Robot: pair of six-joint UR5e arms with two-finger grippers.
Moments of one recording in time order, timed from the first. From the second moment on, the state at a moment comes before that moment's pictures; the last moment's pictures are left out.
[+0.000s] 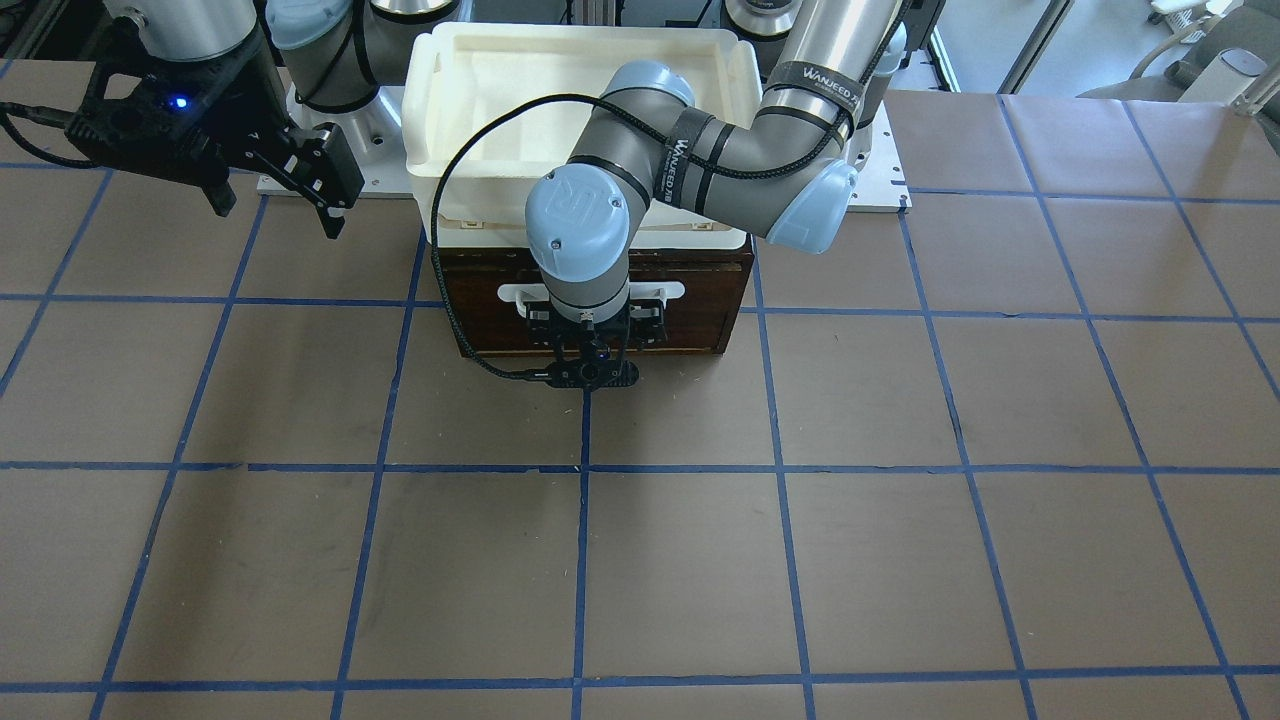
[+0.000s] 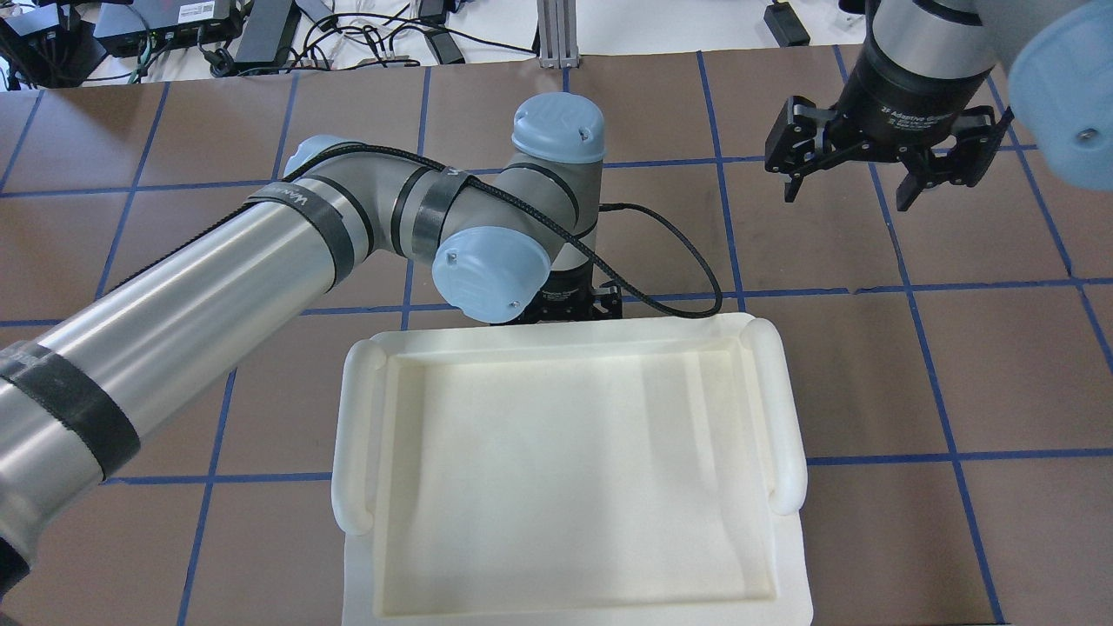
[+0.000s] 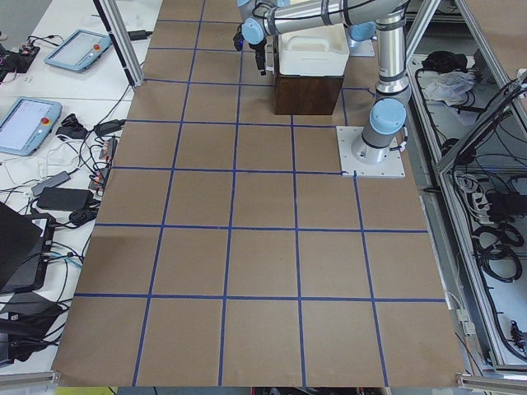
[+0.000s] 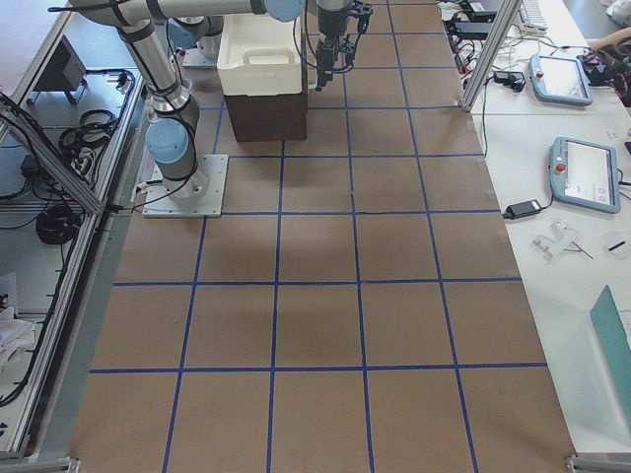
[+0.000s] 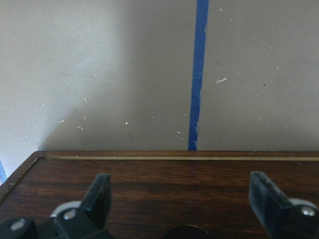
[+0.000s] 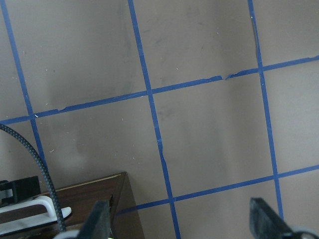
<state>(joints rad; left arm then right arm) -2.00 -1.97 -1.62 -1.35 1.54 -0.44 1.59 -1.63 1.58 -1.55 -1.63 0.21</state>
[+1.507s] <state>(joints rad) -1.89 -1.62 -1.52 -1.44 1.64 -0.34 1.59 -1.63 1.58 -1.55 -1.63 0.20</state>
